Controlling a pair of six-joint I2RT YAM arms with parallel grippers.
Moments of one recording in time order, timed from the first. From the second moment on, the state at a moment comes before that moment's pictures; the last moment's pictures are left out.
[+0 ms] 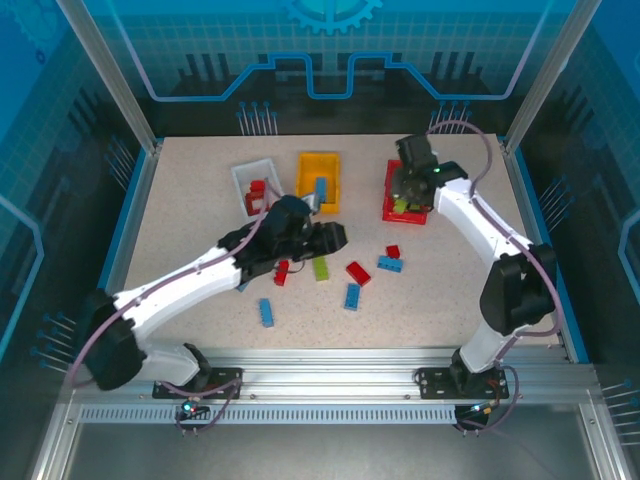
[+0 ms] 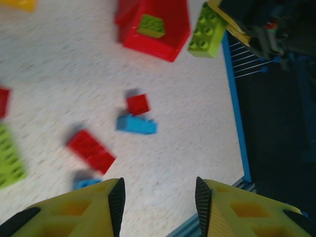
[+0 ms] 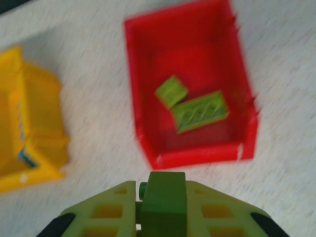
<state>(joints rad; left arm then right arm) -0.76 1.40 1.11 -0.30 0.13 -0.92 0.30 1.70 1.51 -0.76 0.21 0.60</state>
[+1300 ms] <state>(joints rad) -0.62 1.59 1.32 -0.41 0.02 -0.82 0.32 1.78 1.67 -0.70 0.30 0.34</state>
